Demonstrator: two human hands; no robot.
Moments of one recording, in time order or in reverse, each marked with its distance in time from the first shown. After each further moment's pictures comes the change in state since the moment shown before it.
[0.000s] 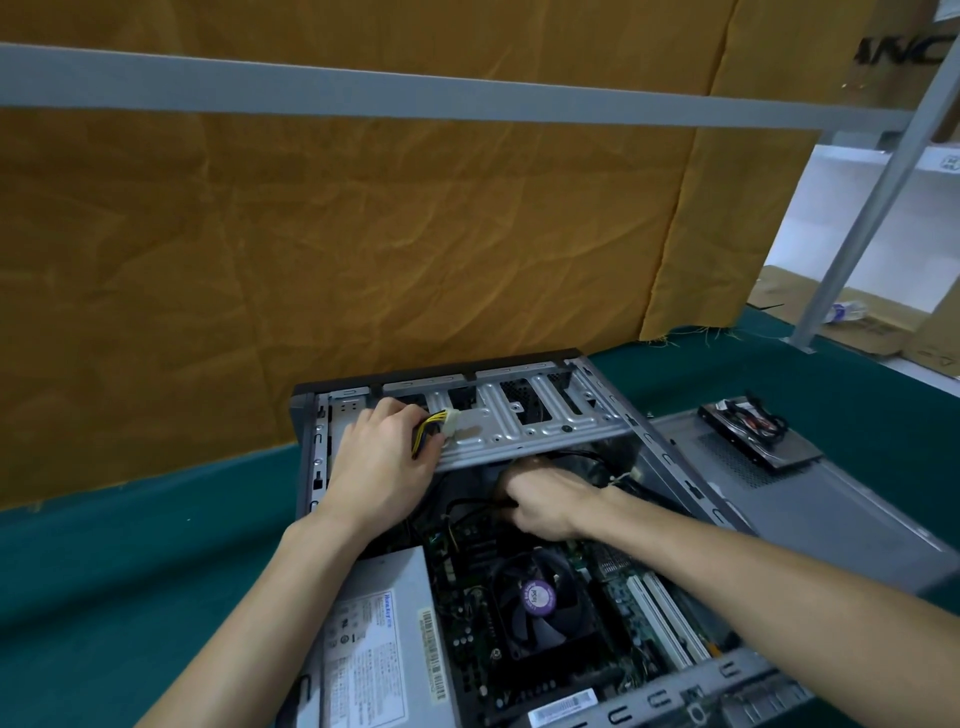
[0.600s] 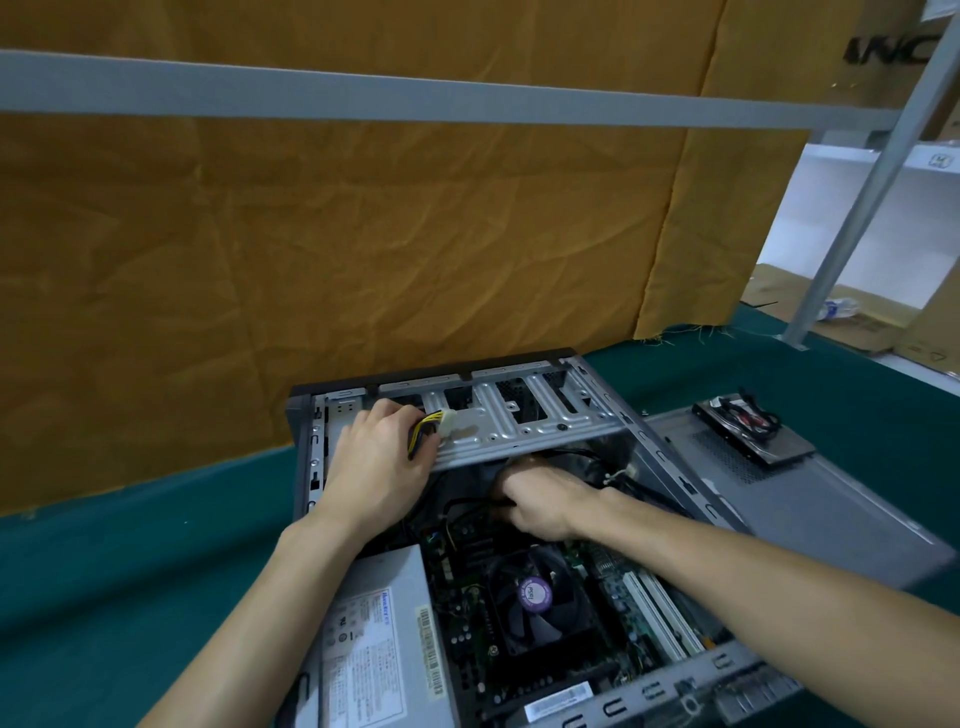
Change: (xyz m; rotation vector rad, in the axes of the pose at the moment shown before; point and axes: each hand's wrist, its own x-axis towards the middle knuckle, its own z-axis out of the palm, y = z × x) left_hand 0.001 -0.001 0.001 0.004 0.001 0.014; right_hand -0.001 0.001 0.003 0.041 0.013 0.007
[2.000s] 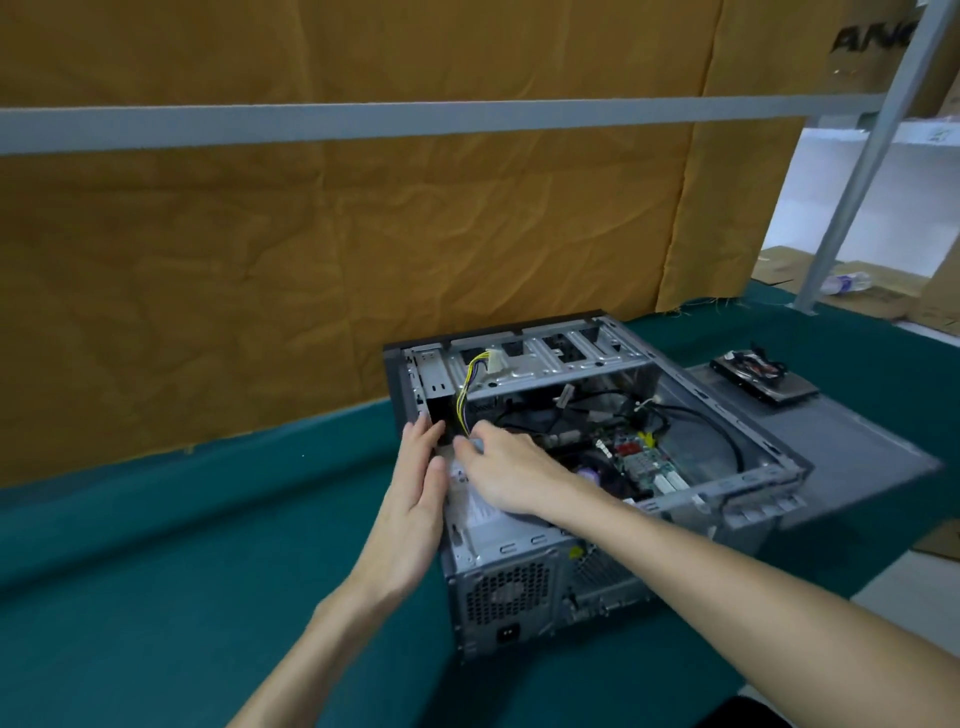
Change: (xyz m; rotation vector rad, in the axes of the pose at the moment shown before) left_hand -0.178 -0.019 -0.046 -0.667 -0.076 -0.100; right_hand -0.086 -0.175 0.001 0.561 0.234 0.199
